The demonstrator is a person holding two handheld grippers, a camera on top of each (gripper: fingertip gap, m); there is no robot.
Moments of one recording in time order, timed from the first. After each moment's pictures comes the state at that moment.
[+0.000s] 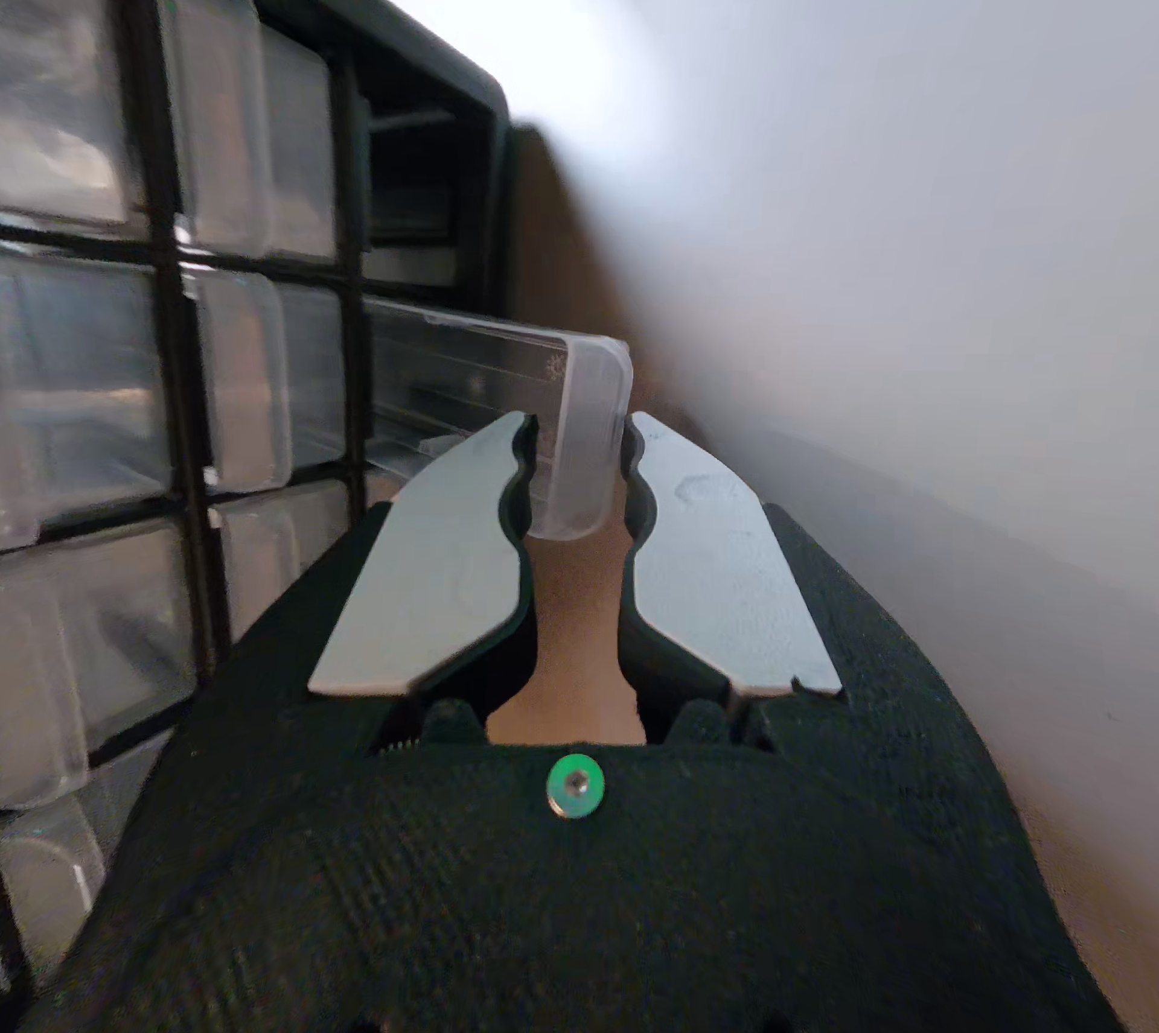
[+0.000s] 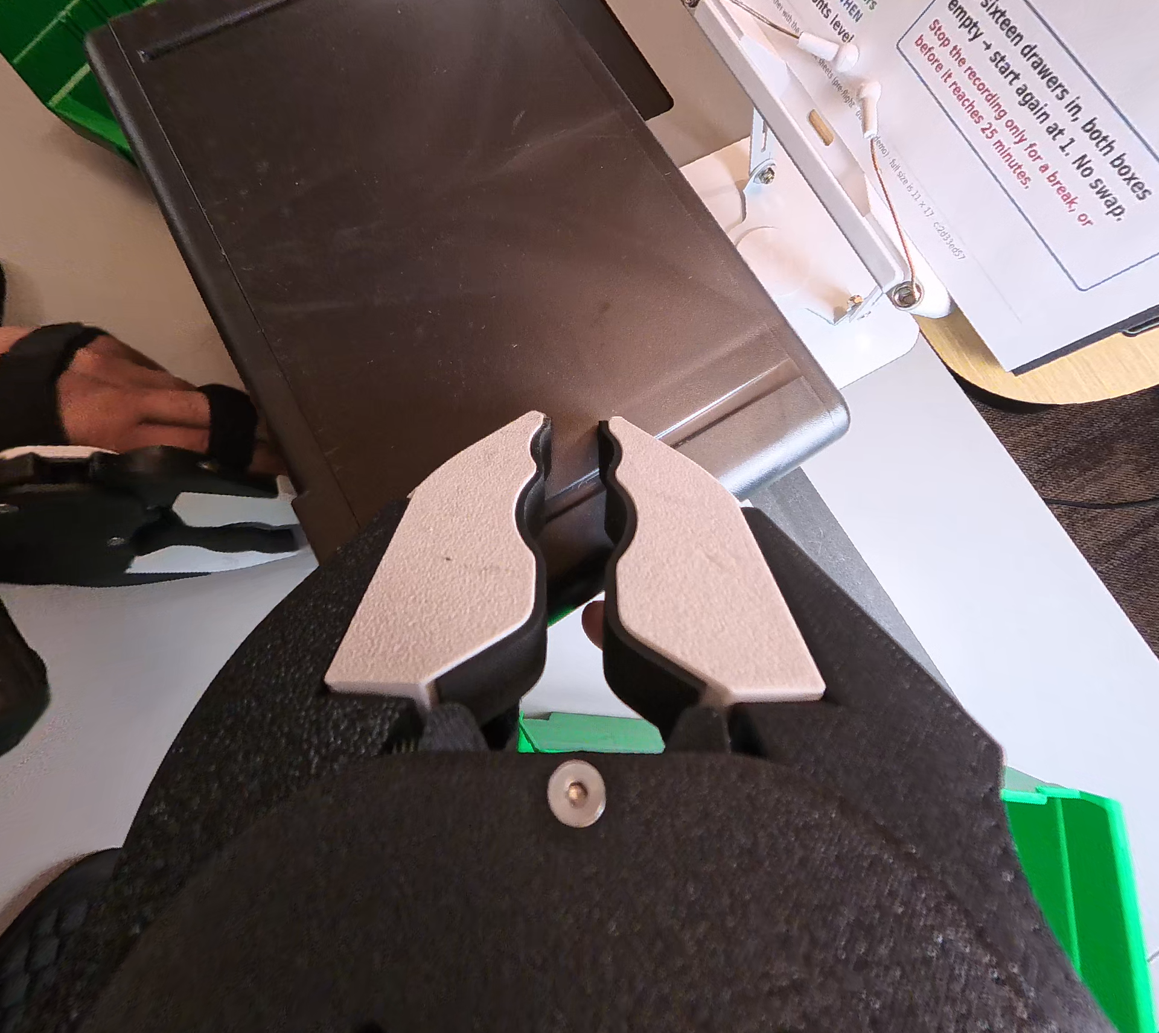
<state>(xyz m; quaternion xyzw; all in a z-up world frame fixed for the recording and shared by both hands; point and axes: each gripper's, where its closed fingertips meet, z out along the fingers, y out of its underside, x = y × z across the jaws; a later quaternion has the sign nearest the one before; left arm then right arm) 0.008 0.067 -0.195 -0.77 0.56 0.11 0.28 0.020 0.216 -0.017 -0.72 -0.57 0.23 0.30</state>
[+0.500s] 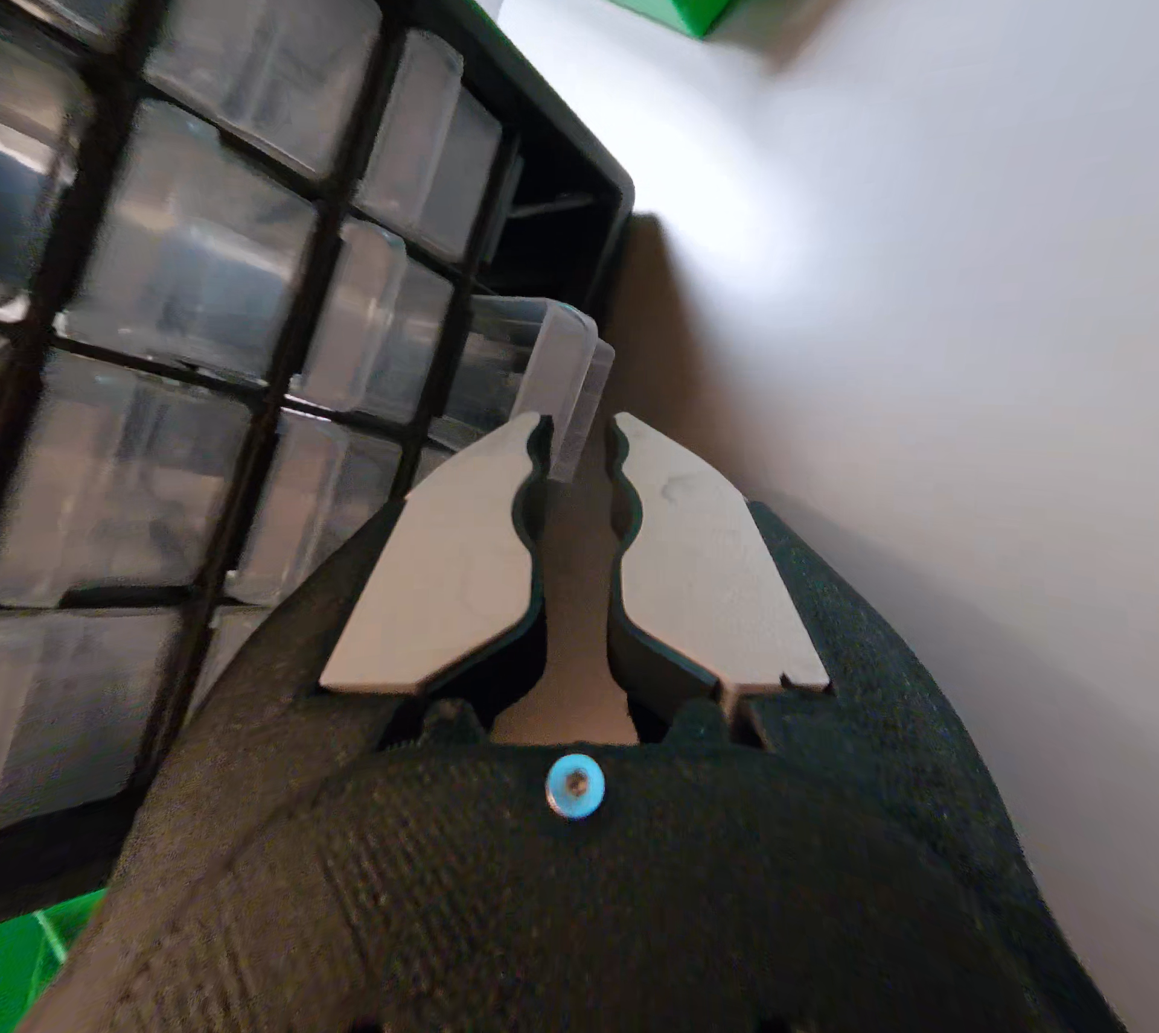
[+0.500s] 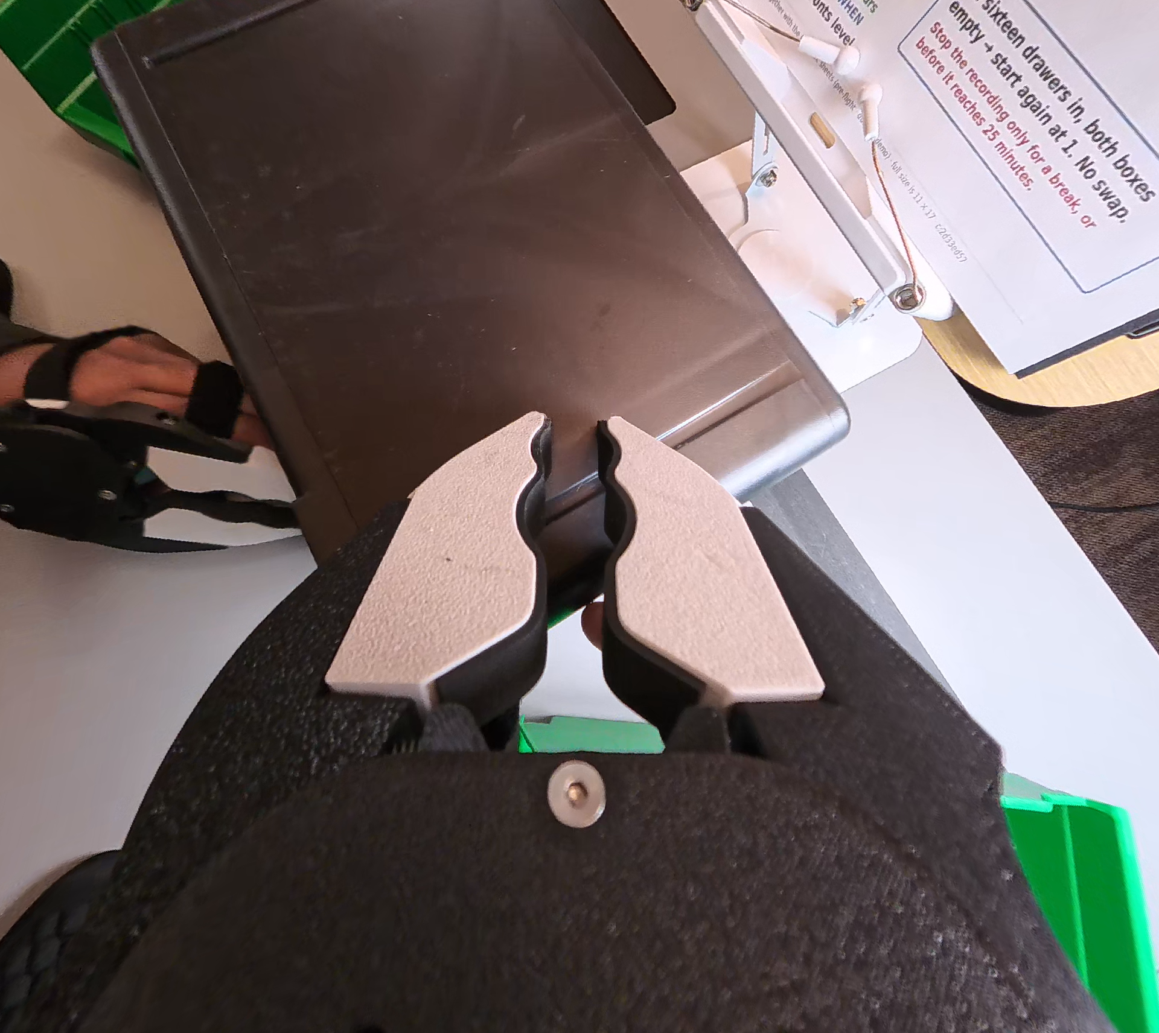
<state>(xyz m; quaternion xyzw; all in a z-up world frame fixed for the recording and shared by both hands) 0.001 0.078 -0.181 -0.71 0.49 0.11 0.49 0.019 0.217 -0.017 -0.72 -0.57 0.24 0.30</state>
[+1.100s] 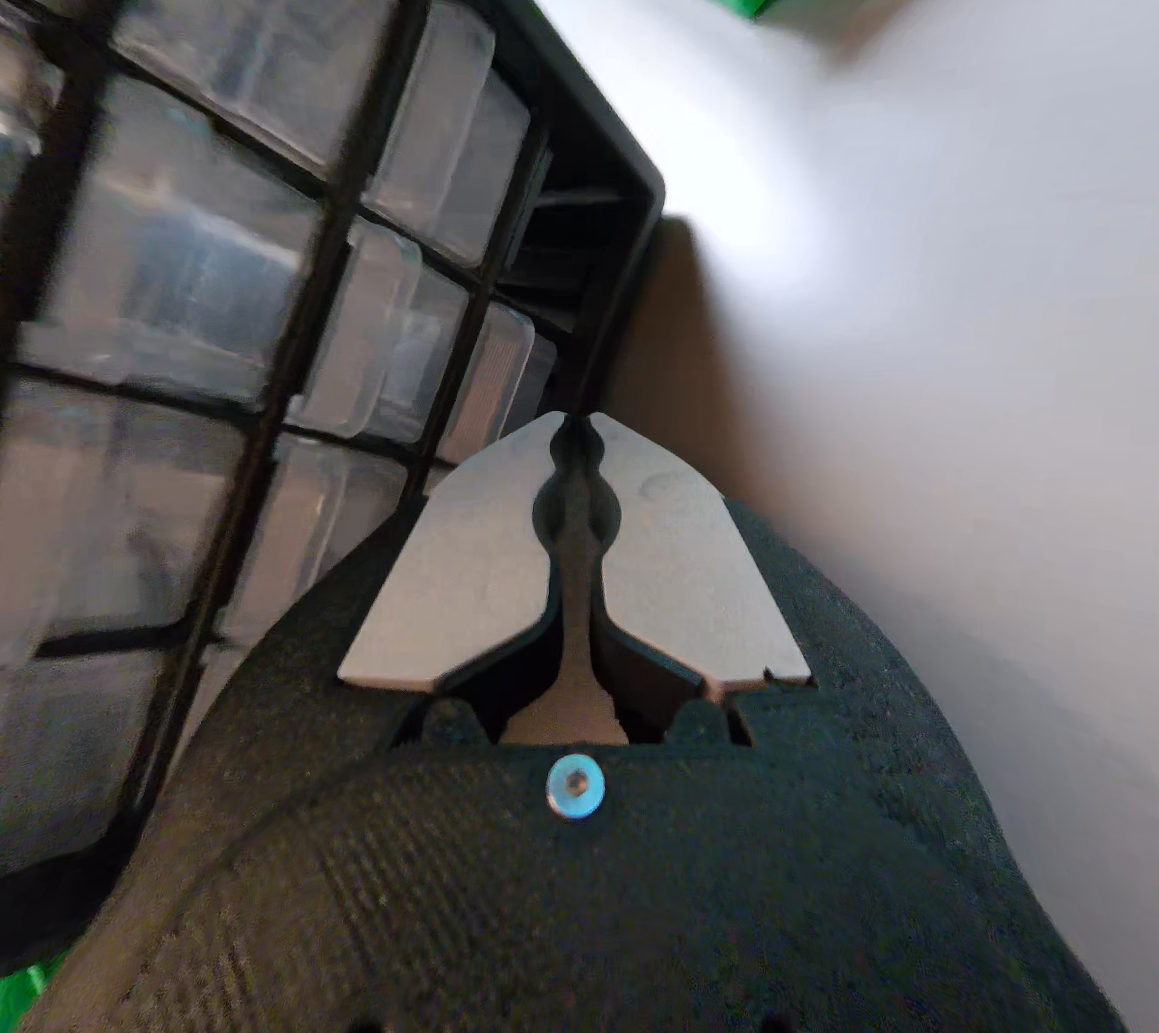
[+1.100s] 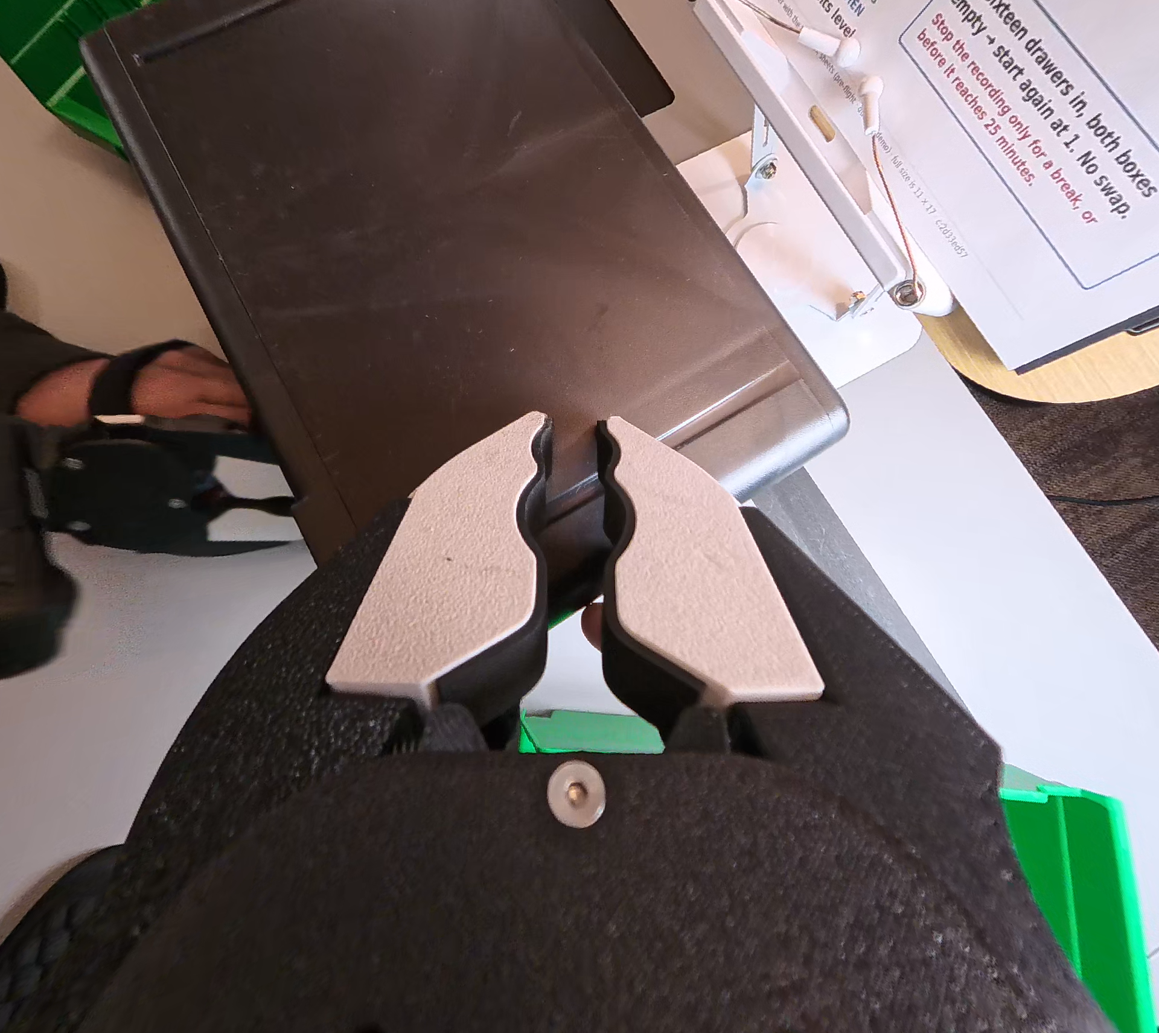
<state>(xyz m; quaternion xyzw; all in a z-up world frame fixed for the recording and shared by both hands) 0.003 0.100 -0.189 -0.74 0.46 0.12 0.47 0.019 0.217 -0.017 -0.73 -0.57 0.23 0.30</state>
